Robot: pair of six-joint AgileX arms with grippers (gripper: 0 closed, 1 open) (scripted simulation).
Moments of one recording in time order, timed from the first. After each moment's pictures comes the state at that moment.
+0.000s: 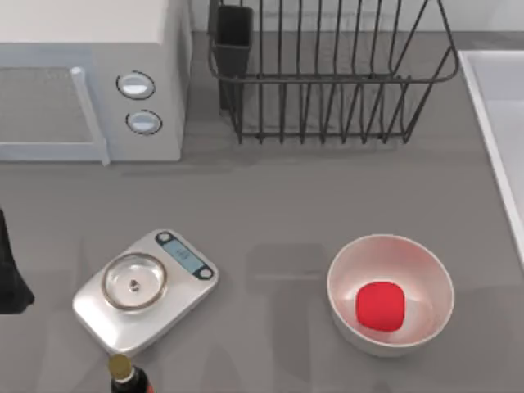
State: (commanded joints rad) left arm 0.00 0.00 0.00 0.00 0.00 0.00; right arm -0.59 1.56 1.66 -1.42 0.04 -0.66
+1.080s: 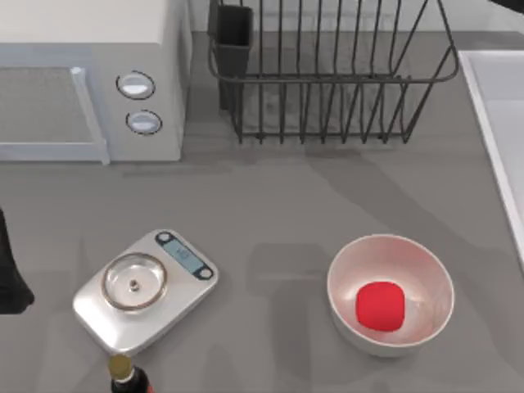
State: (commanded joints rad) left arm 0.00 0.00 0.00 0.00 0.00 0.00; right arm 0.73 1.67 1.66 -0.10 0.77 -0.01
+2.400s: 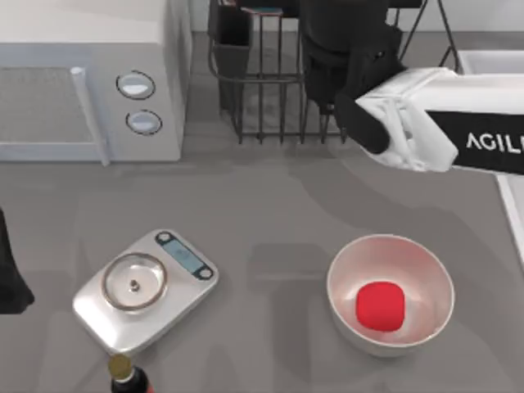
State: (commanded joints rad) left arm 0.00 0.00 0.00 0.00 0.00 0.00; right arm 0.65 2.01 1.38 0.63 0.69 0.02
